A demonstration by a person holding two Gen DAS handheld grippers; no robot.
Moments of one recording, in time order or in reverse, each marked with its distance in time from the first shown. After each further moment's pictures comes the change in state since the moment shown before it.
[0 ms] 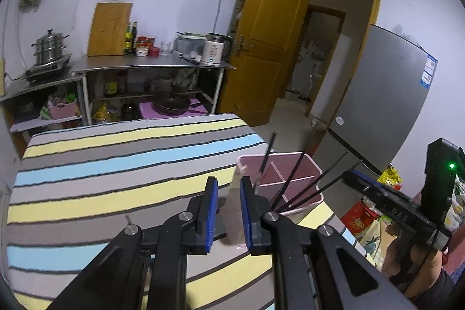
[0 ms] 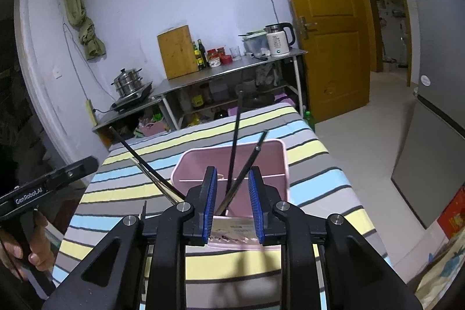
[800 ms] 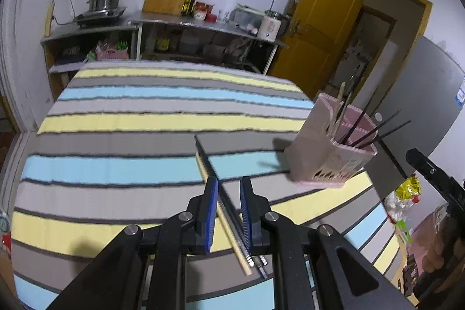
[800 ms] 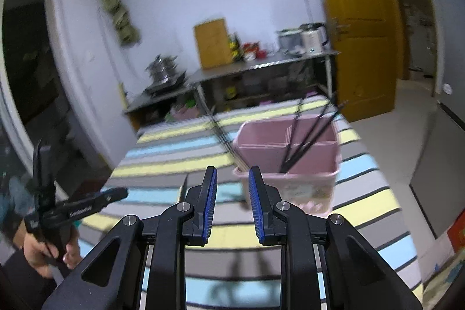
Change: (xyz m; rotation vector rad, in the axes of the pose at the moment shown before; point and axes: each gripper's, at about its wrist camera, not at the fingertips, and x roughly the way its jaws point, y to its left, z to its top) left arm -0.028 0.085 -0.101 -0.191 0.113 0.163; right arm -0.021 0.063 -0.039 -0.106 0.048 0.150
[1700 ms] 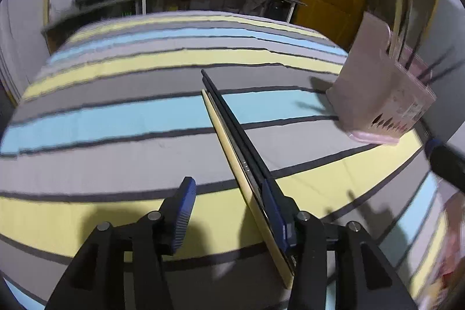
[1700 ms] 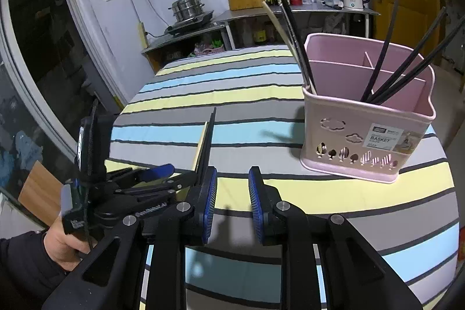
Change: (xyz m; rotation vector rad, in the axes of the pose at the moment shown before) left arm 0.096 -0.006 -0.049 0.076 0.138 0.145; right arm 0.082 0.029 -0.052 -0.081 0.253 0.096
